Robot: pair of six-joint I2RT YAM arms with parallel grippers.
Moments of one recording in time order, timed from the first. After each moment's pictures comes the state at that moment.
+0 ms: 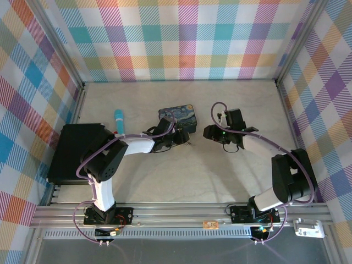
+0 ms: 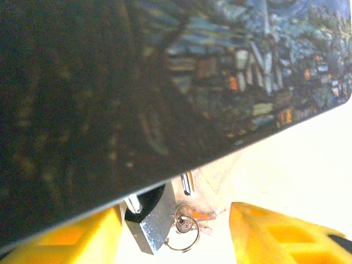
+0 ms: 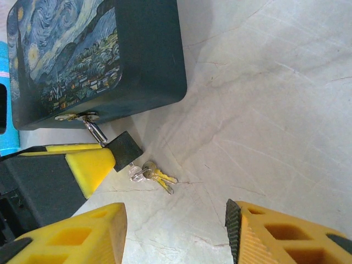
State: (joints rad) left arm -0.66 1.88 1.01 0.11 0.17 -0.87; right arm 0.33 1.48 0.85 -0.24 -0.38 0.53
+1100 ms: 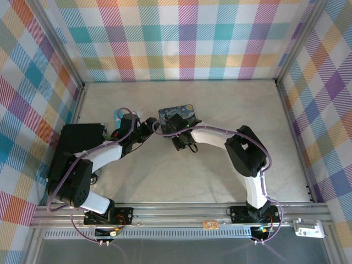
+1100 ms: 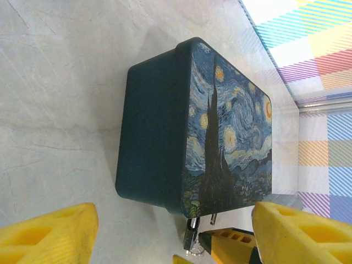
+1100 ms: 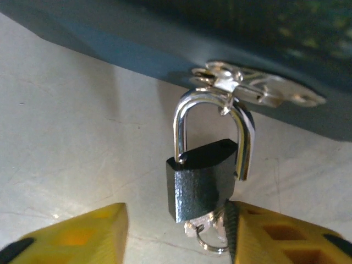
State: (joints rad) left arm -0.34 1.47 0.72 0.18 0.20 -1.00; right arm 0.79 2.01 1.41 -0.62 0.19 0.21
